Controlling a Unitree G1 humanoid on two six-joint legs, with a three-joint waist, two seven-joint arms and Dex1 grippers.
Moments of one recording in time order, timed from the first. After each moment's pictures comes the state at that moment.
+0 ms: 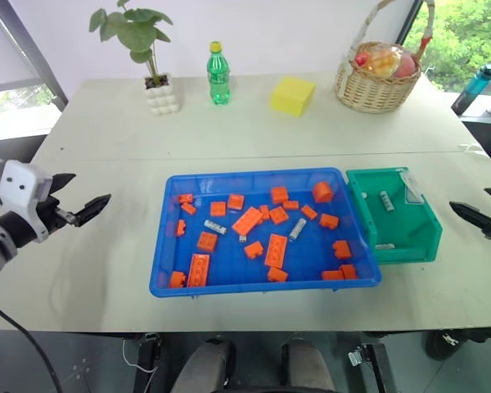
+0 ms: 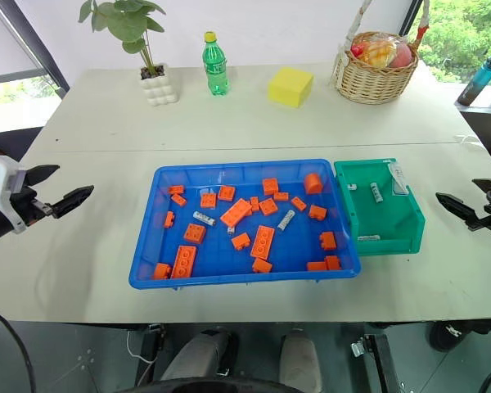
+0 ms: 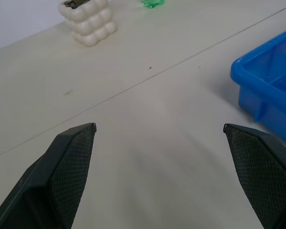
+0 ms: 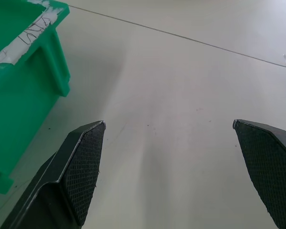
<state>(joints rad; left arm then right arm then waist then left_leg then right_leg) -0.08 0.86 0.47 -0.05 -0.44 0.38 -0.79 -0.29 -1.02 -0.45 0.68 0.30 0.13 0.97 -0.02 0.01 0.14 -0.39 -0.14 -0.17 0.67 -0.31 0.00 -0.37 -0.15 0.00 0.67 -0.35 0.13</state>
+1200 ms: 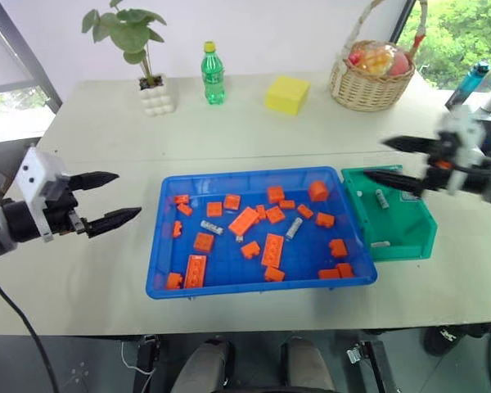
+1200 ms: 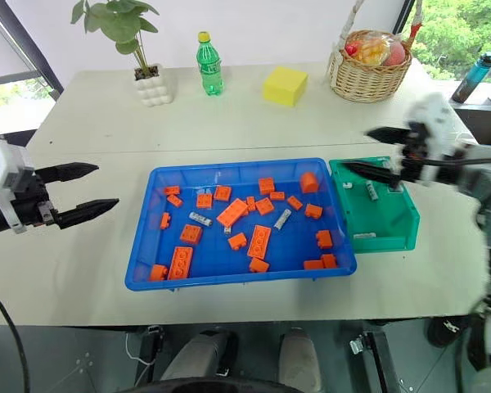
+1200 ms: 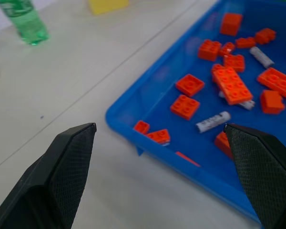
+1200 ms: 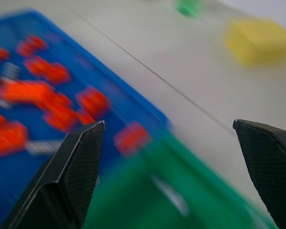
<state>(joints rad) -0.11 1.00 0.44 -0.25 -0.63 0.53 -1.07 -0.62 -0.89 -0.10 -0.03 0.48 0.57 1.09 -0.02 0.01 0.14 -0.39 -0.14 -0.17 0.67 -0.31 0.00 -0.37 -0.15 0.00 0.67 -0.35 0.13</state>
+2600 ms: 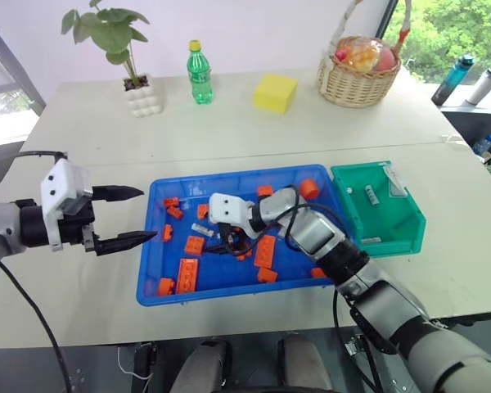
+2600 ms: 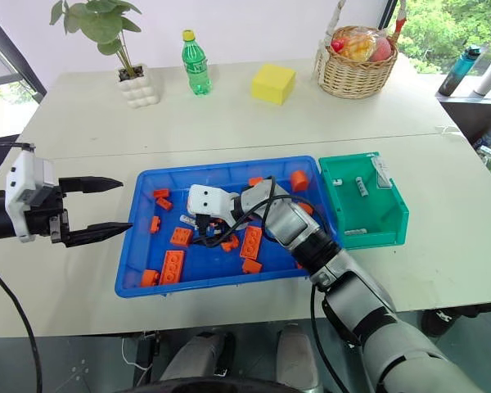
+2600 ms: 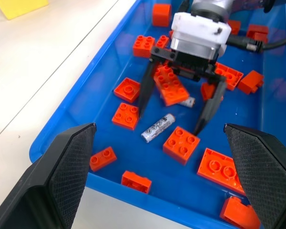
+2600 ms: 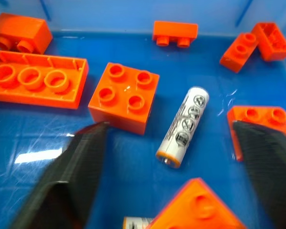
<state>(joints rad) -0.10 1.02 0.39 -0.32 -0.62 0.52 -1.19 -0.81 -0.21 0.58 0.31 -0.06 0.31 1.01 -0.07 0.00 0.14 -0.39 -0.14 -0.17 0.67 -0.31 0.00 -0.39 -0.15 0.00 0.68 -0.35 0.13</state>
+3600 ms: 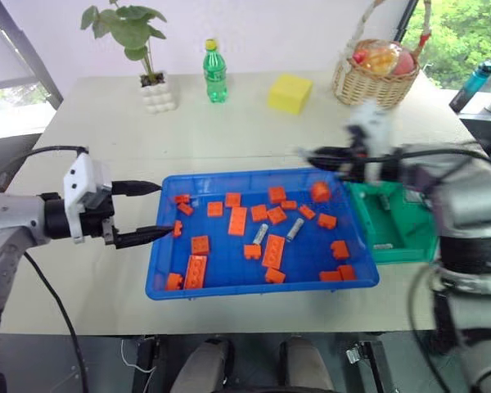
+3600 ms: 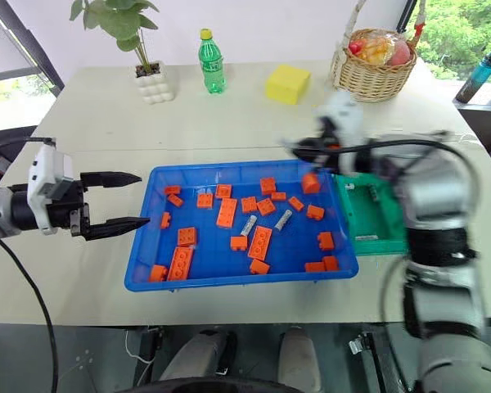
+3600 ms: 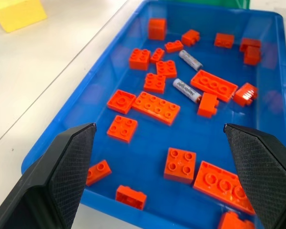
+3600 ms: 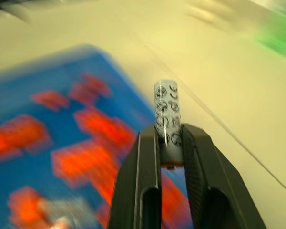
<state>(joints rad) -0.20 0.96 0.28 -0.30 -0.62 0.53 -1.18 -0.69 -0.74 -0.10 -0.09 0.22 0.90 0.98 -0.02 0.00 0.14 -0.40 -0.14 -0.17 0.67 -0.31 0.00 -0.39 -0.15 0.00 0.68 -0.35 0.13</state>
